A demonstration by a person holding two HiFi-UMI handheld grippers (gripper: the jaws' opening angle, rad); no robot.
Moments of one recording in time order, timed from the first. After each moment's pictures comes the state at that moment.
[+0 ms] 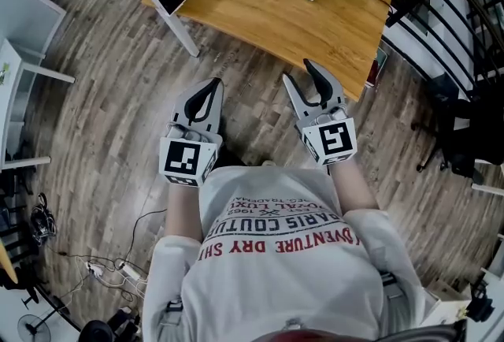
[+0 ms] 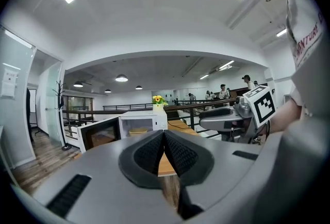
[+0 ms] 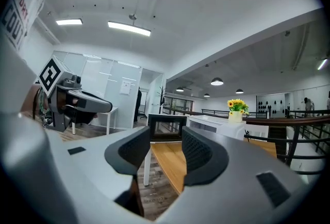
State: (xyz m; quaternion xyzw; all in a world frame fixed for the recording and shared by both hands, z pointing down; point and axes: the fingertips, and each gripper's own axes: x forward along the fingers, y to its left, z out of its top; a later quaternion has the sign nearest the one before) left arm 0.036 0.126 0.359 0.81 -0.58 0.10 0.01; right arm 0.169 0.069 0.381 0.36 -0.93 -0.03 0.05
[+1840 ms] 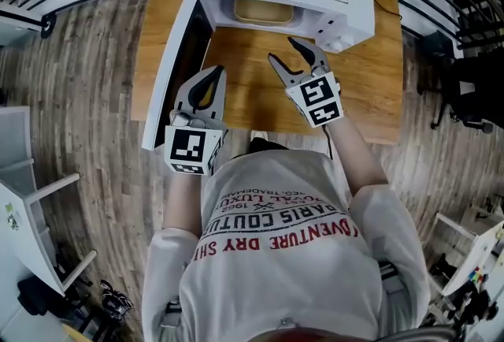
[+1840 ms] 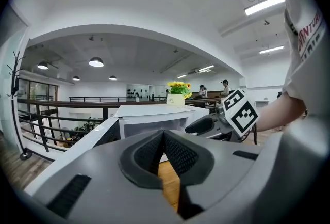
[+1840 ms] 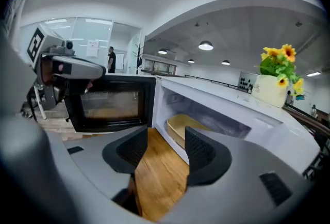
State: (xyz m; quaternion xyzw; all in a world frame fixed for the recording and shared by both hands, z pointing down) left arm -0.106 -0.240 0.397 0.90 -0.42 0.11 0.04; right arm 0.011 -0.280 0.470 0.46 -0.85 0.06 0.24
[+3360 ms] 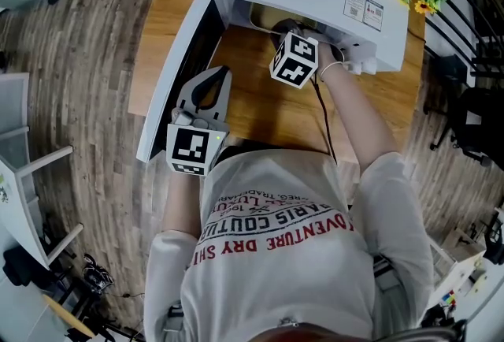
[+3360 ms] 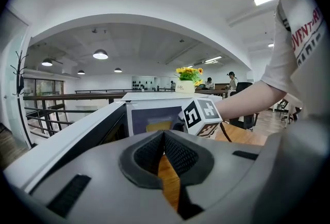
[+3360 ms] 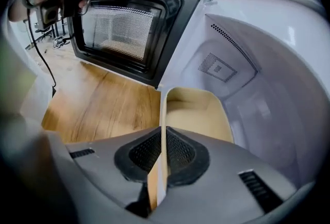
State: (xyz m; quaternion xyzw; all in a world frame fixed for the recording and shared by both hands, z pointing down) left arm -0.115 -0.274 0.438 0.88 -0.45 0.15 0.07; right arm -0.025 -0.375 0.589 0.23 -0.80 -0.08 0.54
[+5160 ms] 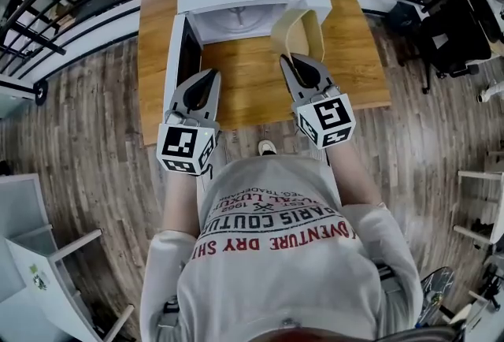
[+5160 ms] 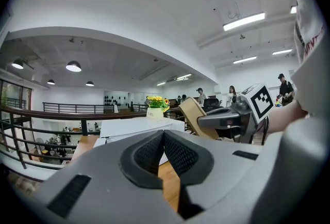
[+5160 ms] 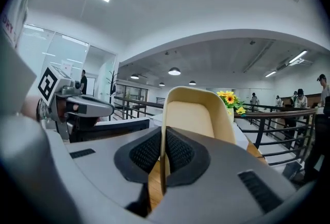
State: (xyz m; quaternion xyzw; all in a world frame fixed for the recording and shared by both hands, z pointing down) left arm -0.115 -0.207 0.343 0.95 -0.30 0.08 0.01; right arm 0.019 -0.181 0.356 0.61 -0.78 0.03 0.09
